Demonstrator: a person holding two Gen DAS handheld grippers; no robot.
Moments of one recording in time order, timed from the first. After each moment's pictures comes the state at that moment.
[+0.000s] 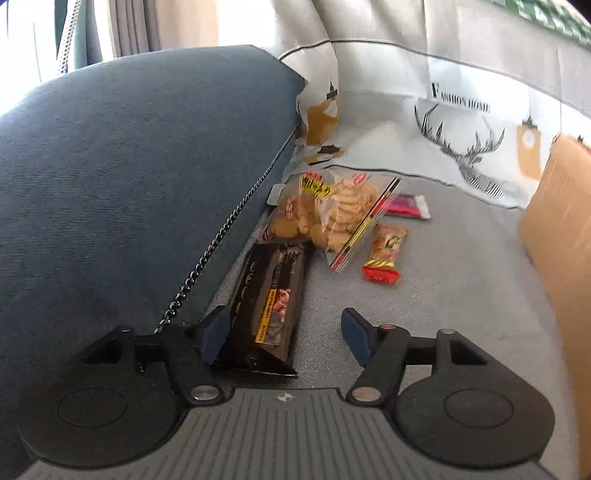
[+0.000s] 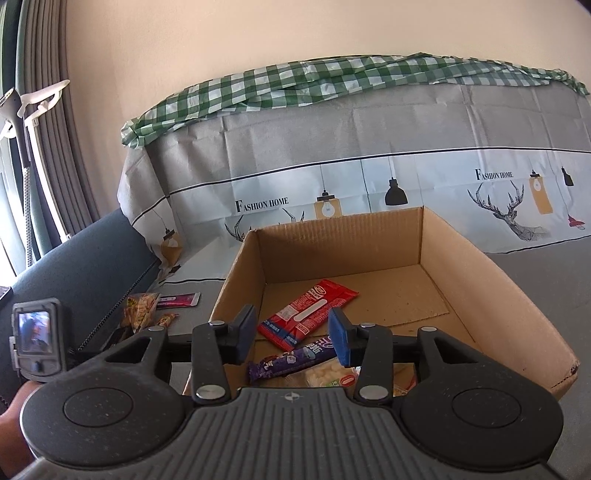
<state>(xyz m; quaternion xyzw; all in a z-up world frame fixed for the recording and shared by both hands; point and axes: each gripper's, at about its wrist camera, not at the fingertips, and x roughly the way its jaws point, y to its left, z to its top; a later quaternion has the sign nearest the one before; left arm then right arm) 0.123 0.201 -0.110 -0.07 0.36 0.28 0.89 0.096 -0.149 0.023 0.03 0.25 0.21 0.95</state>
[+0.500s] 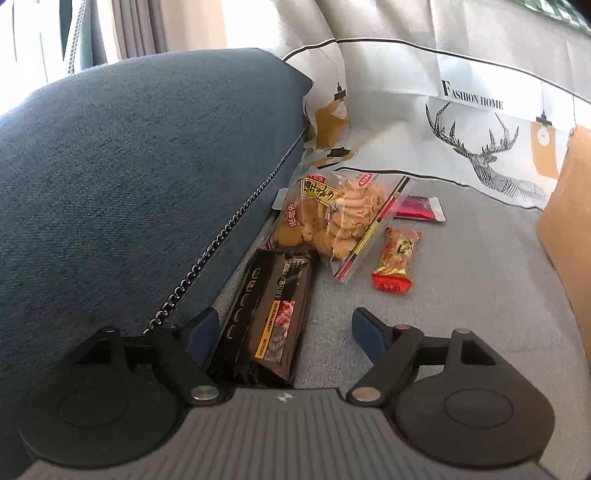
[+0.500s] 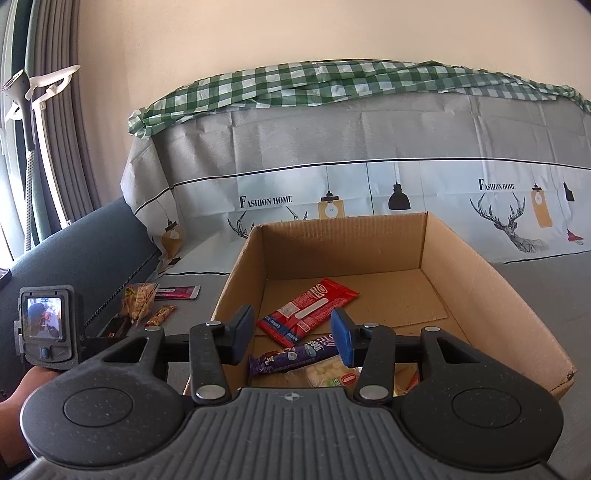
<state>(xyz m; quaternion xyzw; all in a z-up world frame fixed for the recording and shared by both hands) 0.139 0.201 -0.119 -0.06 0.35 0.31 0.88 0.089 -0.141 0.022 0.00 0.24 0.21 0.95</state>
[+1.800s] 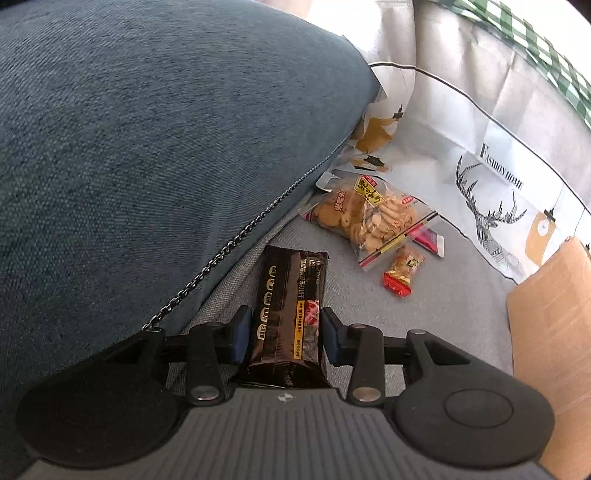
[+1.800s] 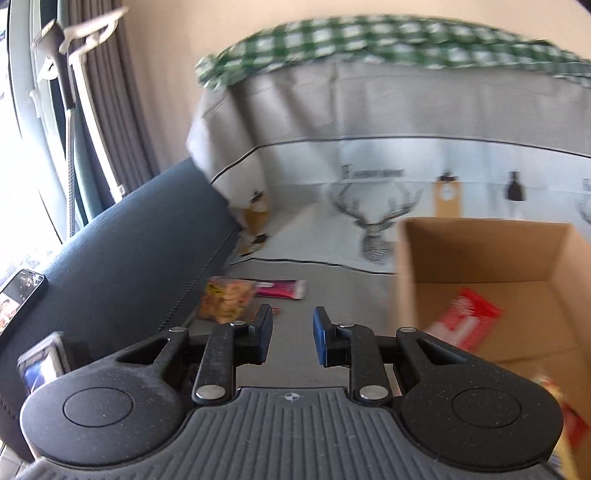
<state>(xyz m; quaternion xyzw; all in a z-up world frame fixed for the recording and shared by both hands) 0.080 0.226 -0.105 -0.26 0.32 0.32 0.85 0.148 0.026 0.027 -0.02 0.32 0.30 0.90</state>
